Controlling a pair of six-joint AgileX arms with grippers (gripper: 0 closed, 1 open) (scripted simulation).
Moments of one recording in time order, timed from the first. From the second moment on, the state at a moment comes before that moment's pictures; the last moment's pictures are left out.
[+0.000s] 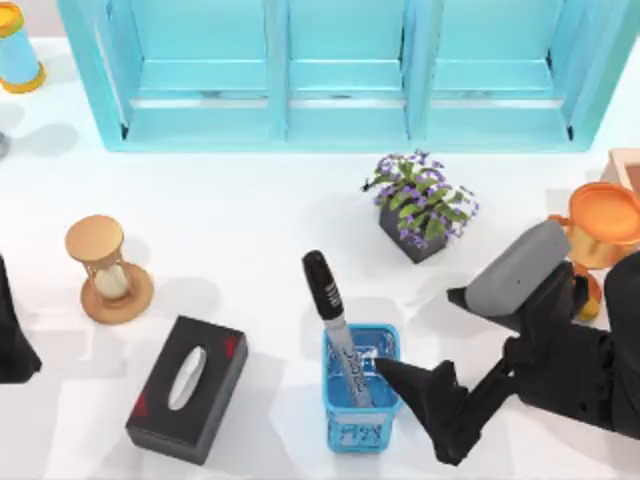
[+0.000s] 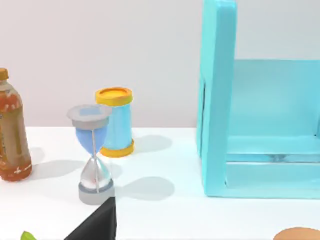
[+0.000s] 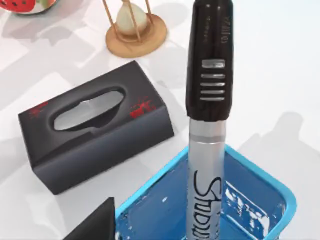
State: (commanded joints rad) left arm 0.00 0.00 0.00 0.00 0.00 0.00; right arm 0.78 1.09 0.43 0.17 -0.13 0.15
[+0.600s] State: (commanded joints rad) left arm 0.00 0.00 0.00 0.00 0.00 0.00; right arm 0.82 1.18 0.43 0.19 -0.12 0.17
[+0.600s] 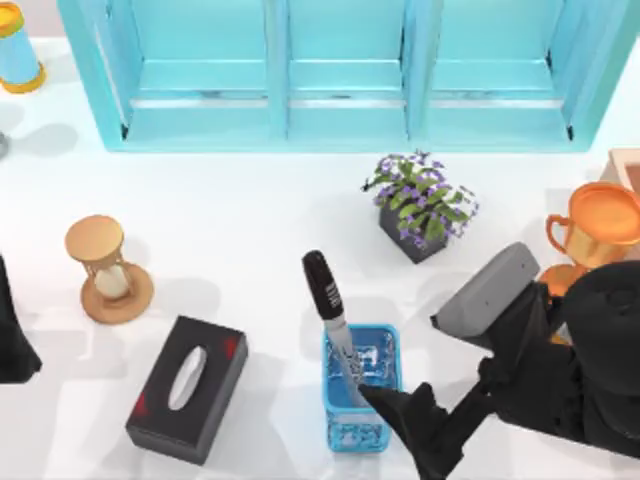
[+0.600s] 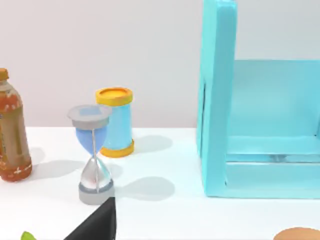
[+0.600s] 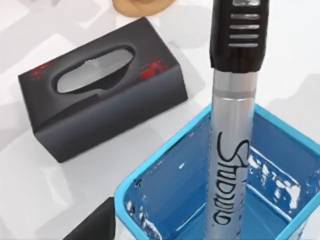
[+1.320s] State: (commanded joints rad) left arm 0.00 0.00 0.00 0.00 0.00 0.00; right arm 0.86 1.70 0.59 0.55 -0.08 0.19
